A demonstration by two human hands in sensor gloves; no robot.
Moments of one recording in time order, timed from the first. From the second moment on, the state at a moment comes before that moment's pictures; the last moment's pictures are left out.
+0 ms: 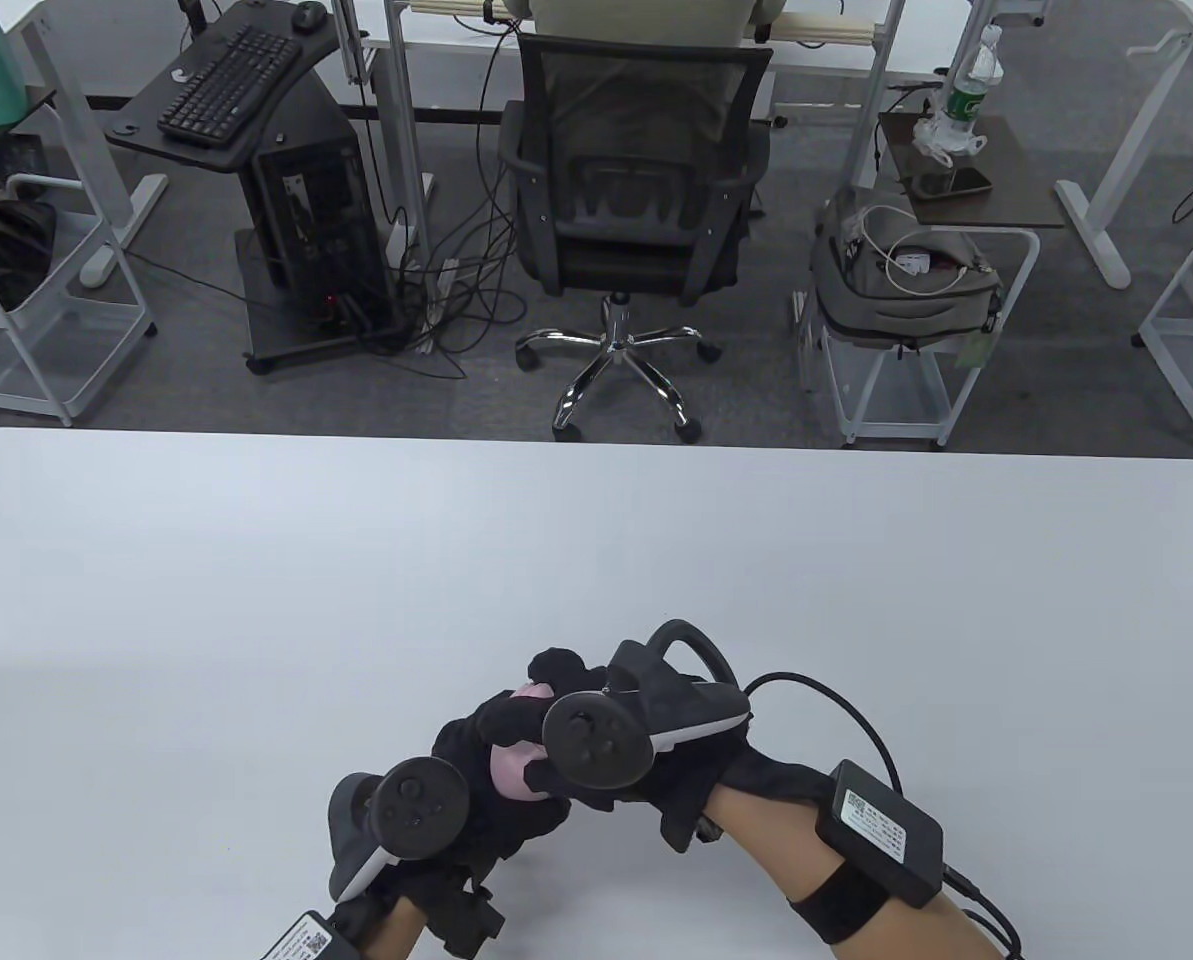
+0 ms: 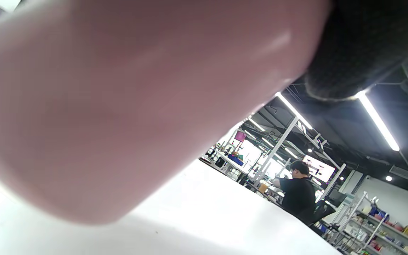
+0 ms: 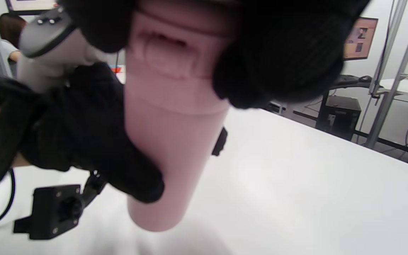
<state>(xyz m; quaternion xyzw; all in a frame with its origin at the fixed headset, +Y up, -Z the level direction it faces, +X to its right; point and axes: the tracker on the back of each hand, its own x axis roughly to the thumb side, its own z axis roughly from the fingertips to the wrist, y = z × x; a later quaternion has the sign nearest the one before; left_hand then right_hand) -0.155 -0.719 -0.268 0.07 -0.14 0.29 0.94 0.008 -0.583 -0.290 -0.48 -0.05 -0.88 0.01</state>
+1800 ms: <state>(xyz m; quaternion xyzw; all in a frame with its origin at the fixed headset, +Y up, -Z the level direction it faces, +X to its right) -0.310 -0.671 -0.326 0.14 0.14 0.14 0.97 0.110 -0.669 -0.307 -0.15 0.03 -0.98 -0.08</state>
